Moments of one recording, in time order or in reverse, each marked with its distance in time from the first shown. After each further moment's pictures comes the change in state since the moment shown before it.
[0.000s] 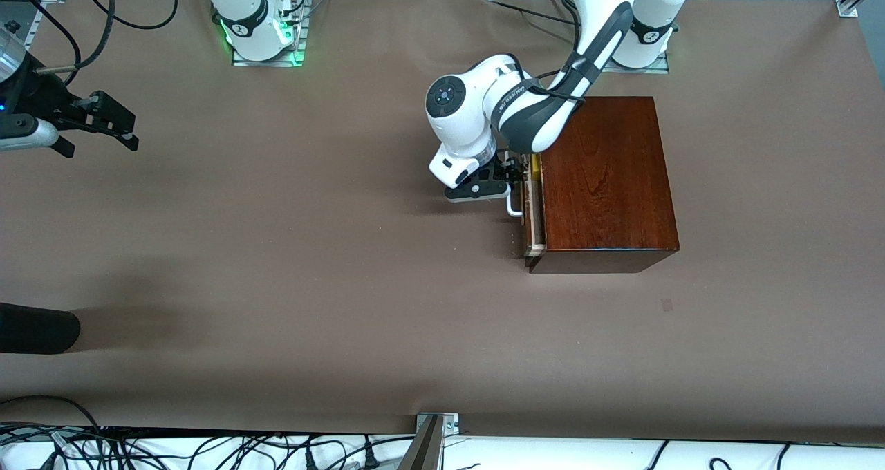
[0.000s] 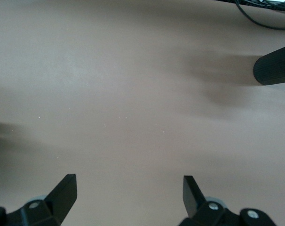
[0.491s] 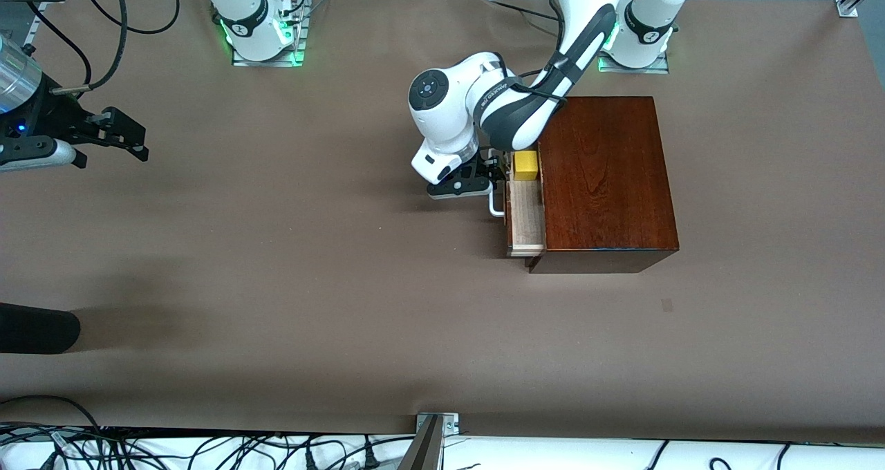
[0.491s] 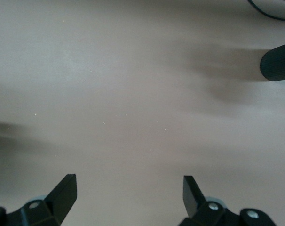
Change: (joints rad) left arm -0.044 0.052 0.002 0.079 0.000 0.006 -0.039; right arm 0.000 0.035 0.001 0.000 0.000 0.004 0.000
